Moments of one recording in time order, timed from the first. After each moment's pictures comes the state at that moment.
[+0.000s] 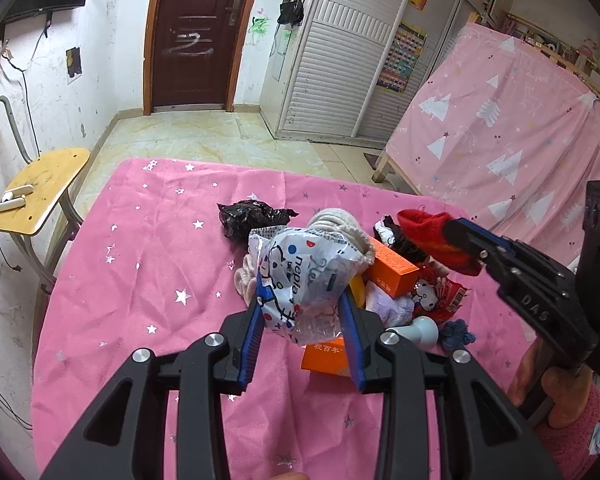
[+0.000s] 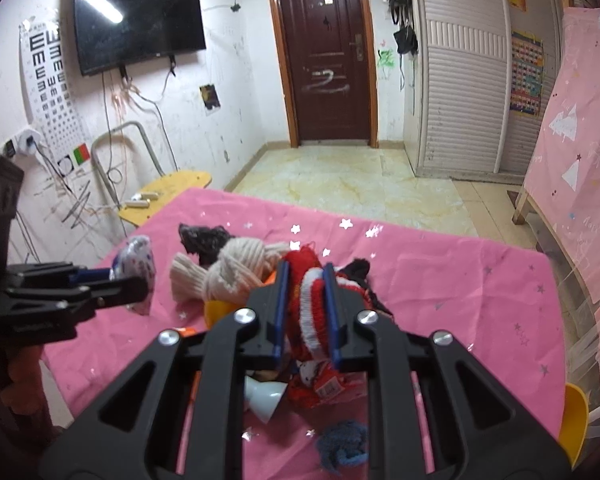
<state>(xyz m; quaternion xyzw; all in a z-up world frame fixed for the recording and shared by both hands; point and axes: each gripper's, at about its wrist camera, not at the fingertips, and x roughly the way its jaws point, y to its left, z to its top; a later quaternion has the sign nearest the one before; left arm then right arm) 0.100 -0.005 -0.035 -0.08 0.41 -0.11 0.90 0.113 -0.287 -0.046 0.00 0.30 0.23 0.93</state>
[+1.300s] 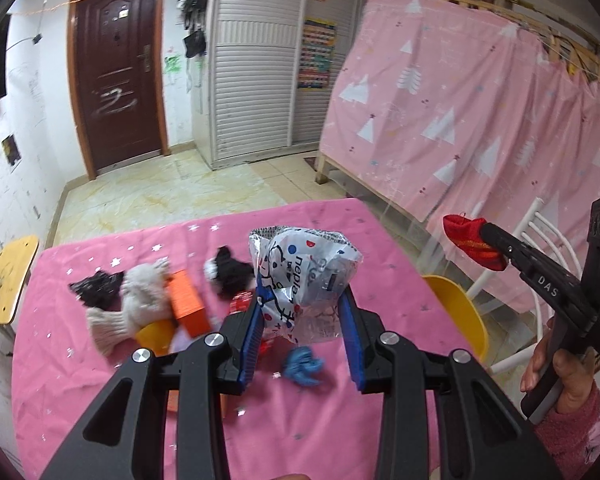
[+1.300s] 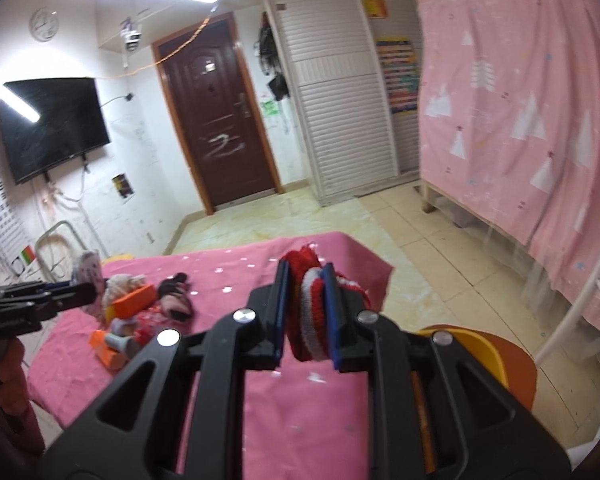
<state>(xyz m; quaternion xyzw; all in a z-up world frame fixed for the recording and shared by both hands) 0.075 -0.179 0.010 0.03 0.36 -0.20 0.91 0.032 -0.517 -0.043 0.12 0.23 0.06 0.96</state>
